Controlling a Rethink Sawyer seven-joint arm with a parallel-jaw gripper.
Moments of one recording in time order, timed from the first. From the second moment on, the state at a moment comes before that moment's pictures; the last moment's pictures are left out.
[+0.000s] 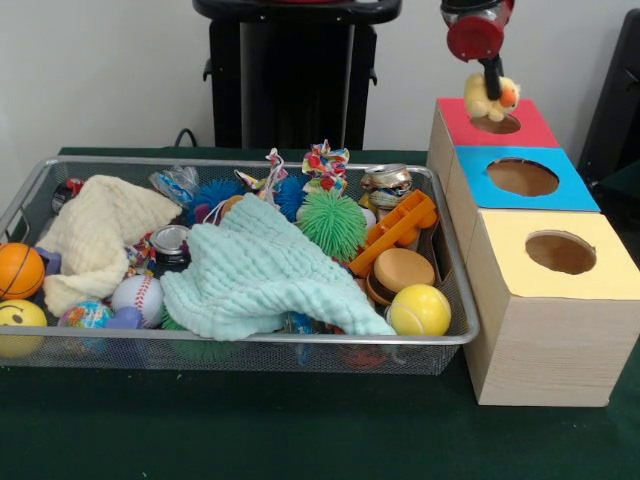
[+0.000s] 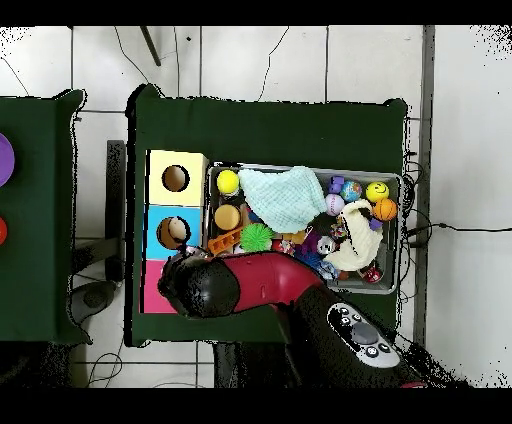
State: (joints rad) arm -0.57 -0.88 0.69 2.18 -0.08 0.44 0.69
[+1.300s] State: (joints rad) arm -0.41 -0.82 0.48 2.19 -0.08 0.28 0.75
